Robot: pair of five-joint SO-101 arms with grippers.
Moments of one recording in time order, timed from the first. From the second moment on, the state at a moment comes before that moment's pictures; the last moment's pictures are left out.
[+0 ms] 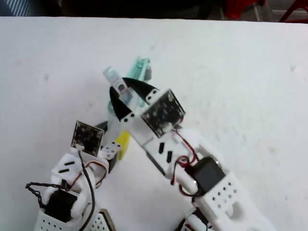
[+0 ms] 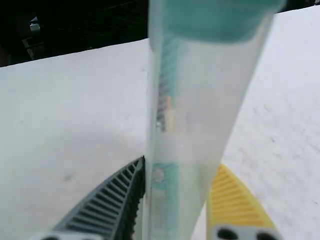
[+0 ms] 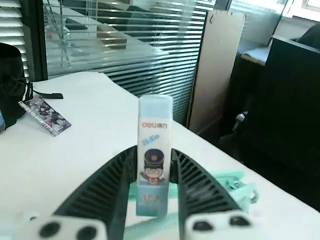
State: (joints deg) left arm 14.8 -104.3 83.4 54.3 1.8; right arm -43.0 -55.3 42.5 26.2 10.9
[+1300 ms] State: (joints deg) left arm 14.9 -104.1 83.4 54.3 1.8; right arm -43.0 -52.6 32.6 38.8 5.8
